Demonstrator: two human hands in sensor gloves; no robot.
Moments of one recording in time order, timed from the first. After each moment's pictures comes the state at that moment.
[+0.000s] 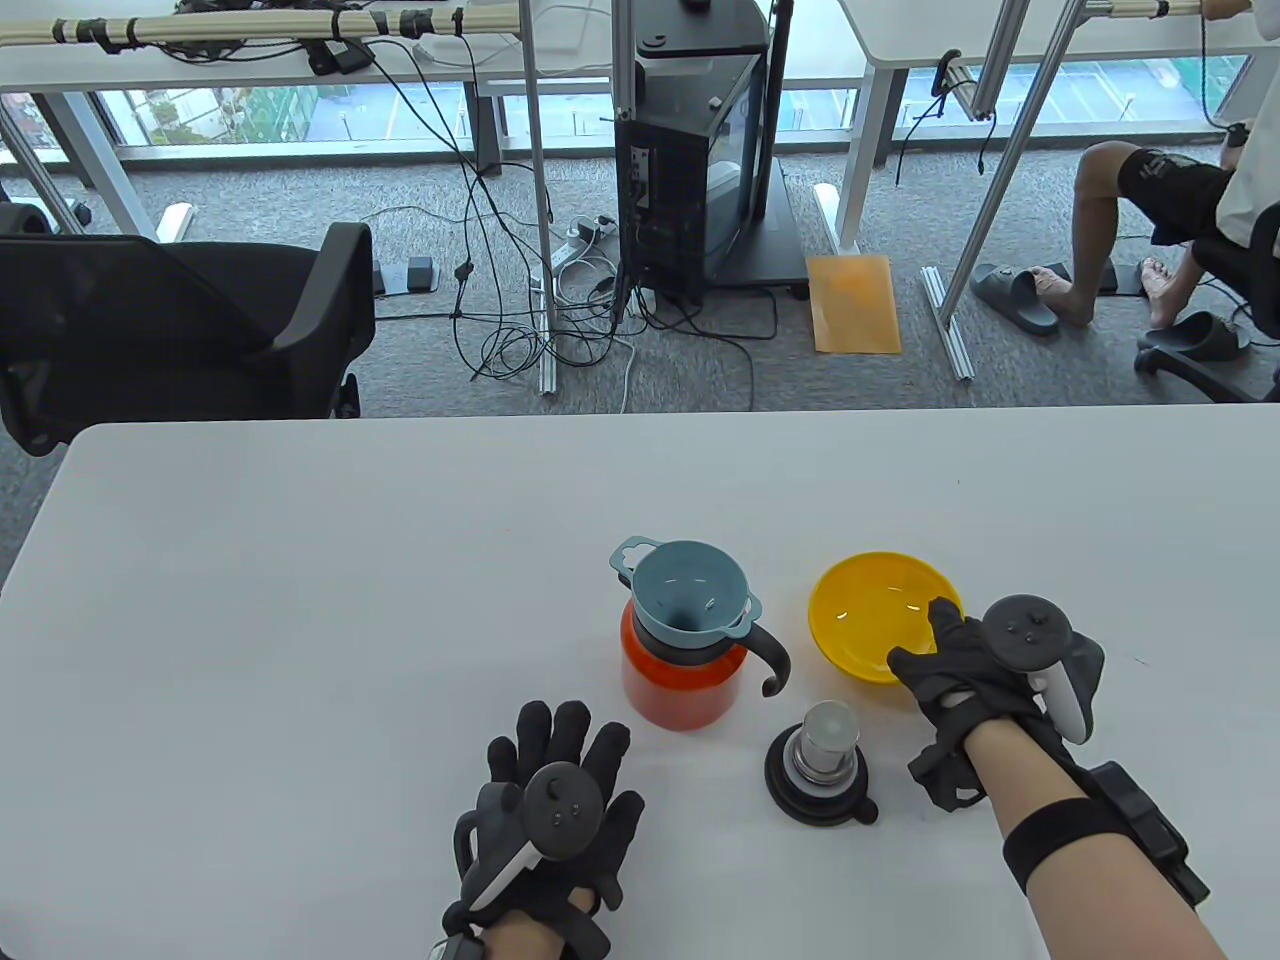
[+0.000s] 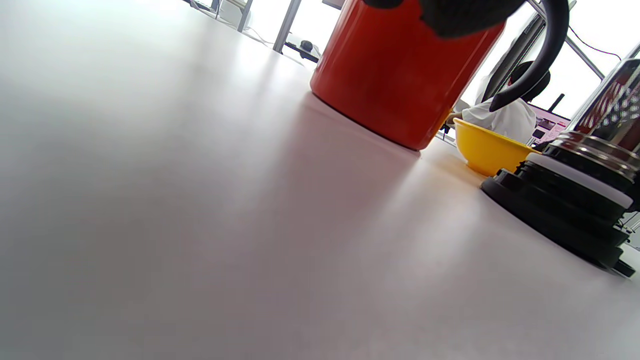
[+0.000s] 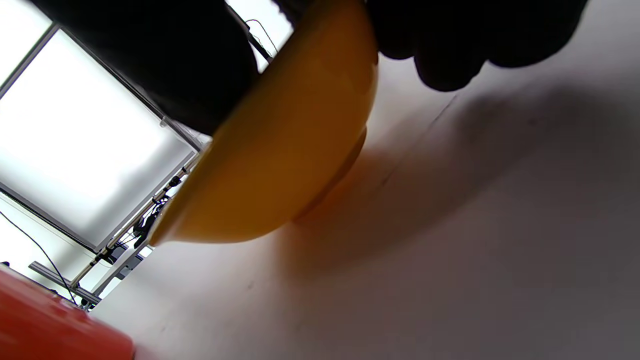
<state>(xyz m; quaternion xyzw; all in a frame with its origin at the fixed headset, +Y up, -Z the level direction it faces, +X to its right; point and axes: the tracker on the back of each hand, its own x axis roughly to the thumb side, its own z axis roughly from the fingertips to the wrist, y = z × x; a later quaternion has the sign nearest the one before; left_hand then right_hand) -0.116 -0.784 -0.237 -0.10 -0.10 0.21 0.97 0.311 -0.774 -0.357 -0.09 0.08 0.92 0.38</state>
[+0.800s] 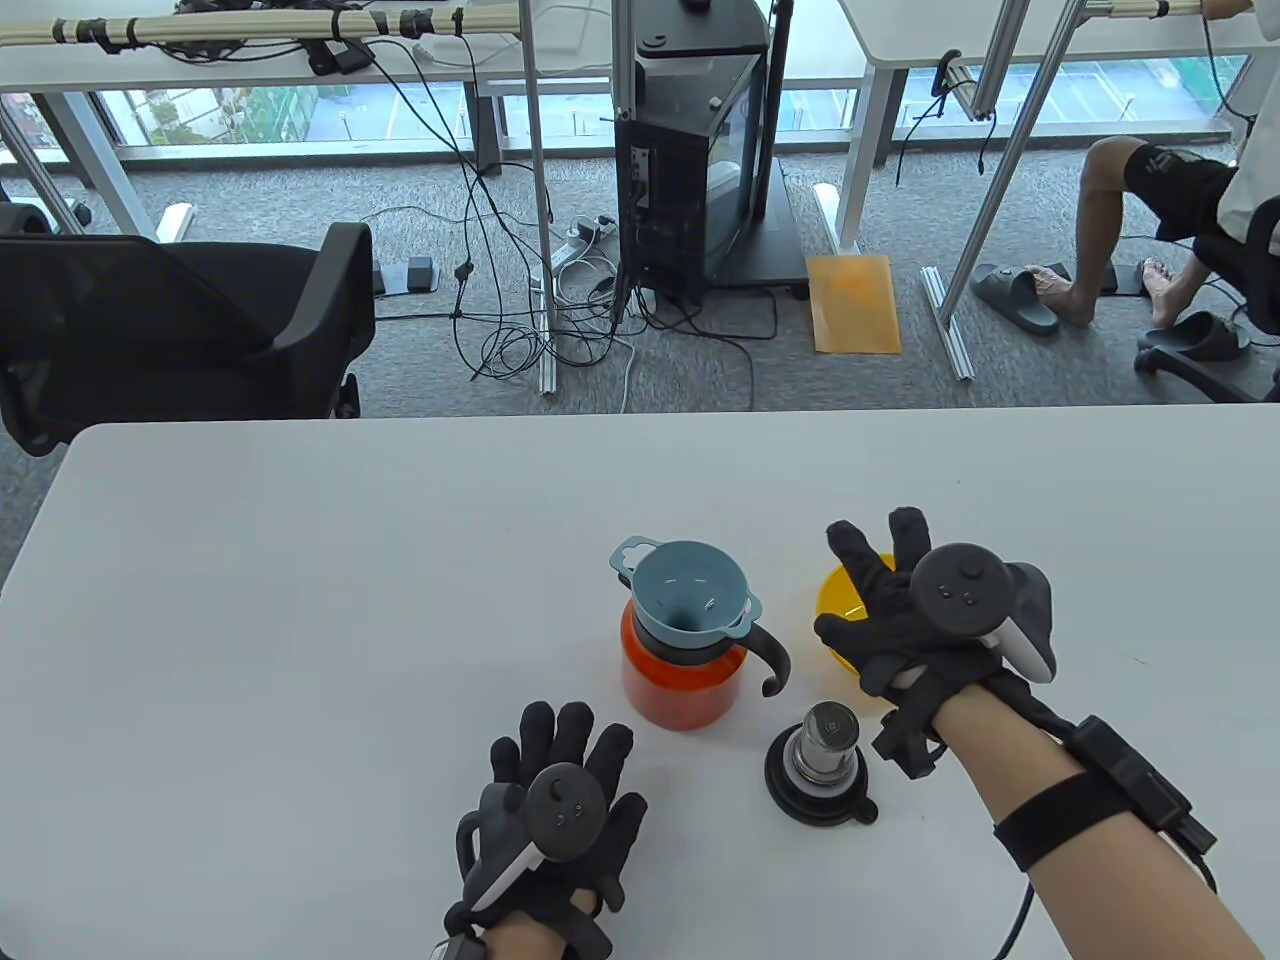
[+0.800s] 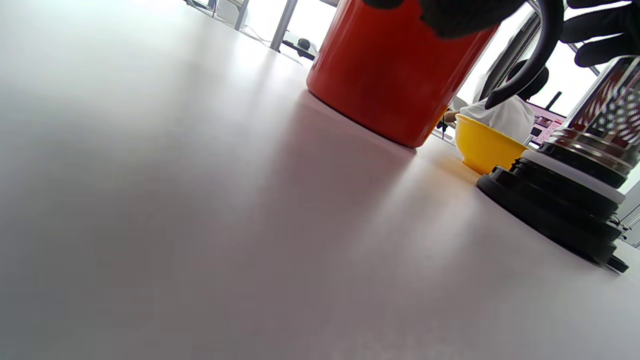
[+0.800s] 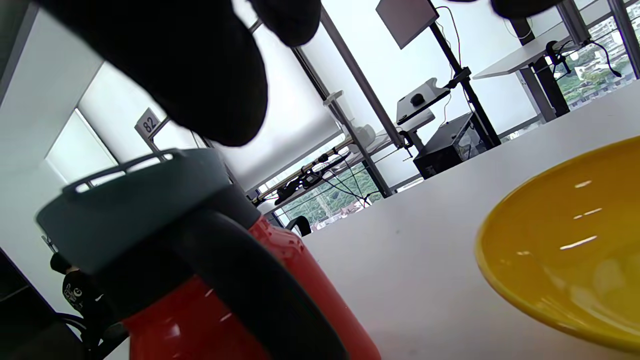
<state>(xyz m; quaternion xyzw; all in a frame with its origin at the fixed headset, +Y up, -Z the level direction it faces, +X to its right) -0.115 -0.784 -0.236 -0.11 -0.10 0.21 0.97 0.207 -0.656 -0.357 0.17 0.01 0.94 0.31</state>
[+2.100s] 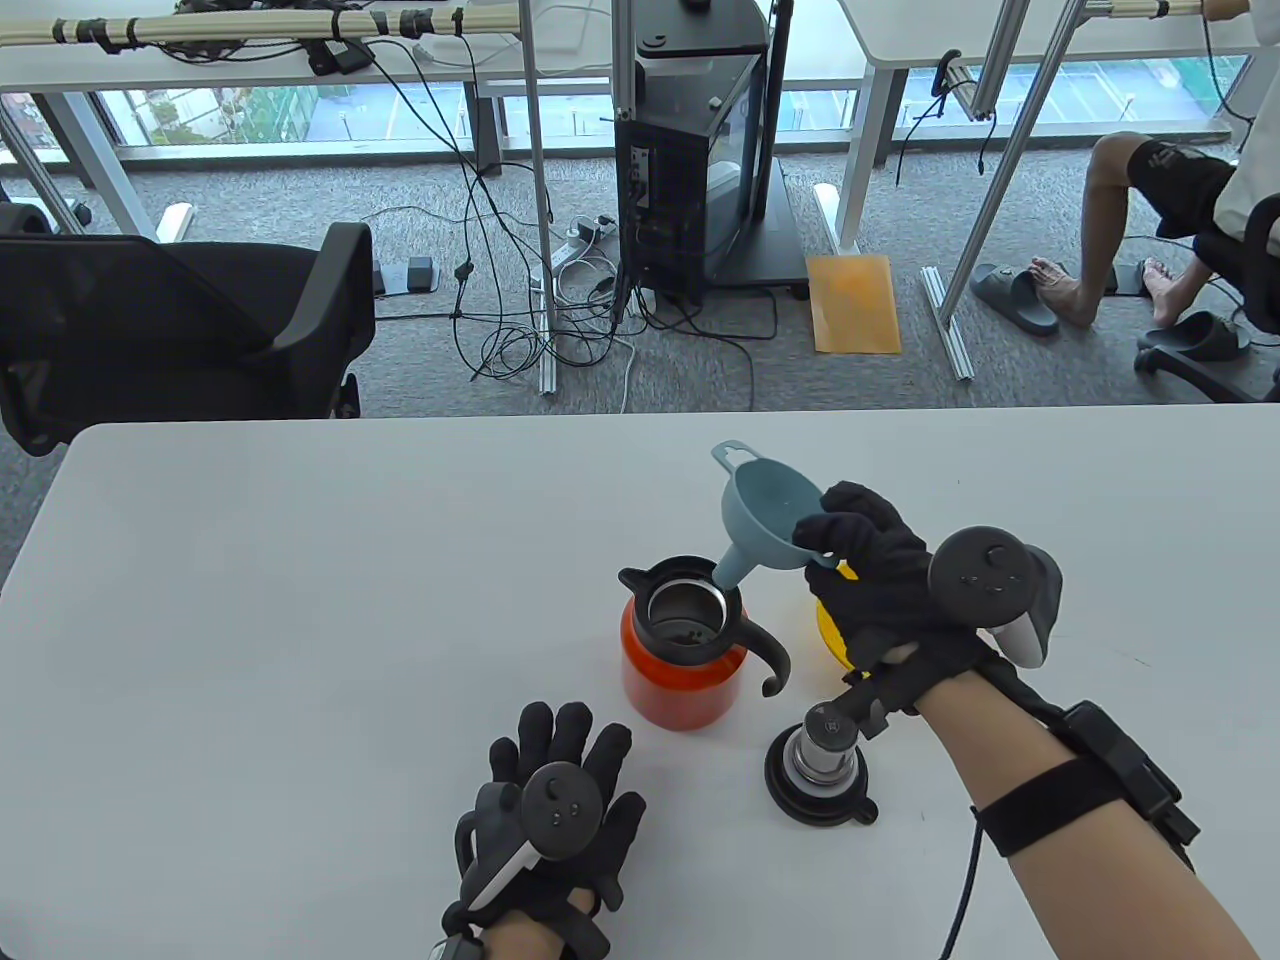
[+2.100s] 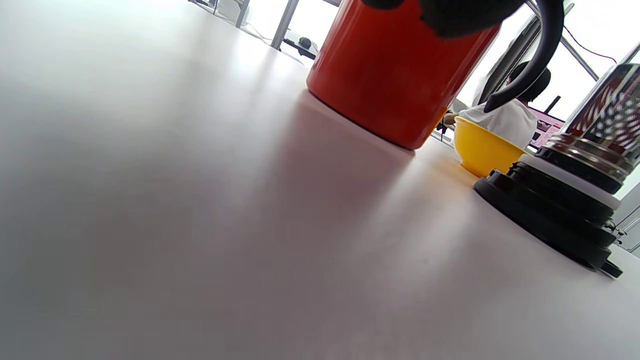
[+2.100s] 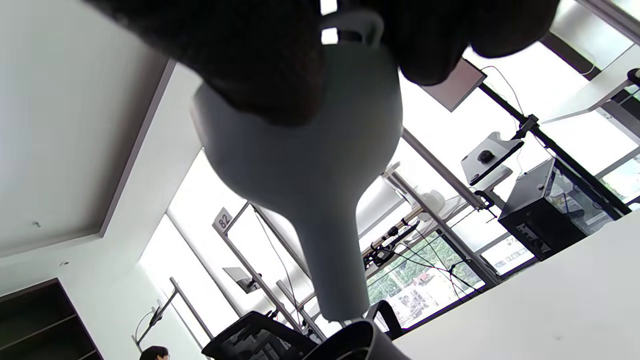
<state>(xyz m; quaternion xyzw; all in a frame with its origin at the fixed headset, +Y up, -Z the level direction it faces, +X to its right) -0.116 -0.784 -0.236 -0.11 -0.10 0.22 0.96 0.218 -0.616 -0.359 0.17 -0.12 0.88 0.43</state>
